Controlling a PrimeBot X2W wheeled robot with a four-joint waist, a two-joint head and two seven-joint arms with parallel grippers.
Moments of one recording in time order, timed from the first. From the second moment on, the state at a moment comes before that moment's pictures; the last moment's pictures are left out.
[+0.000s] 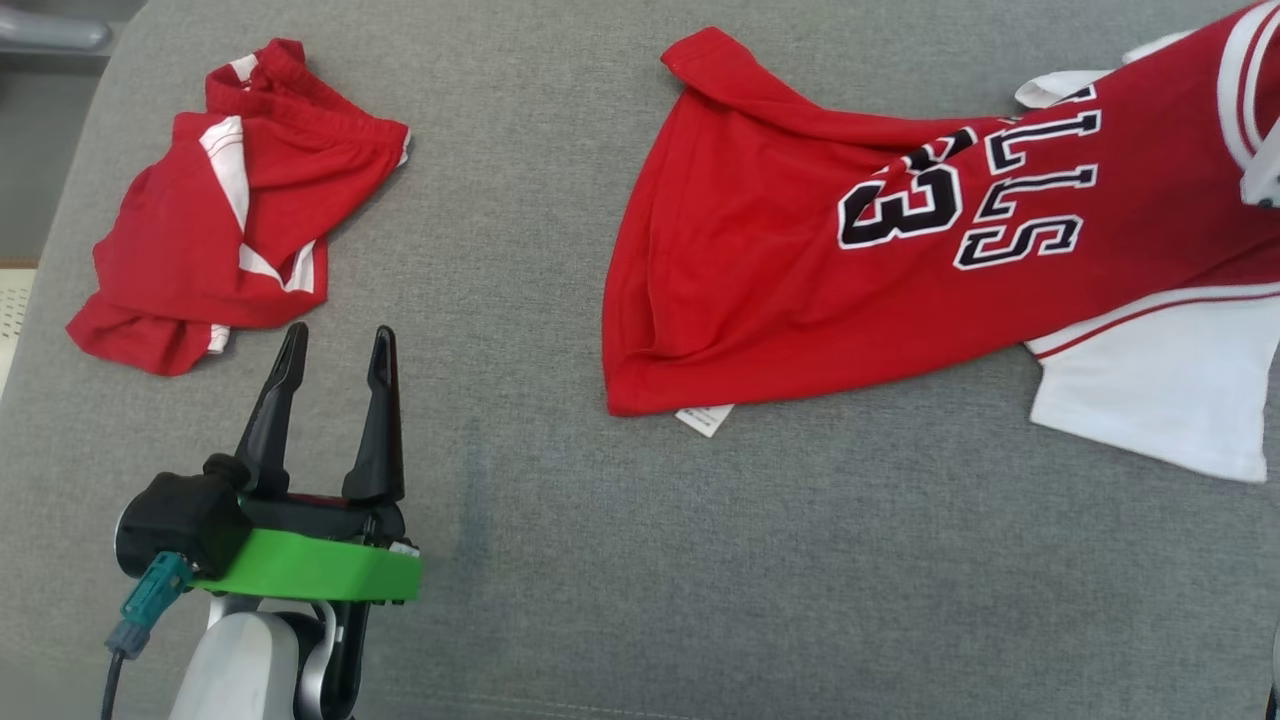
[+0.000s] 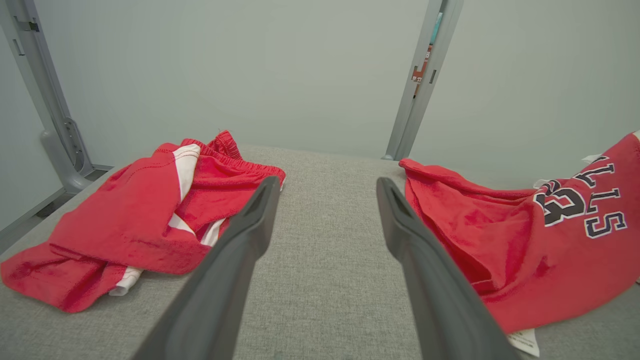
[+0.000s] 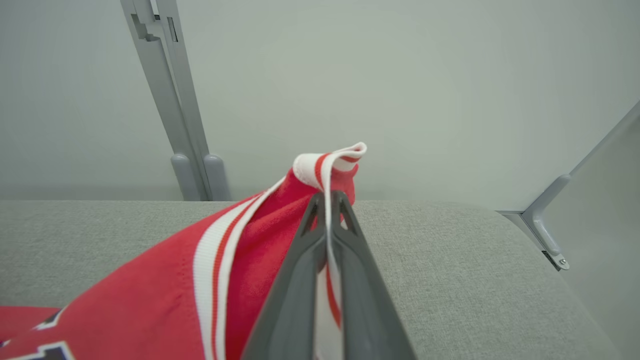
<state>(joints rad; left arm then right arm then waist) -0.17 0.13 -0.13 0.07 -0.36 -0.13 -0.26 -0.91 -0.30 -0.33 0.76 -0.12 0.13 0.04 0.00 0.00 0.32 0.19</state>
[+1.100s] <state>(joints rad) -0.07 0.14 -0.11 0.15 -0.36 -0.13 -0.26 -0.28 -0.15 -0.06 0.31 0.05 0.13 -0.16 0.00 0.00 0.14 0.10</state>
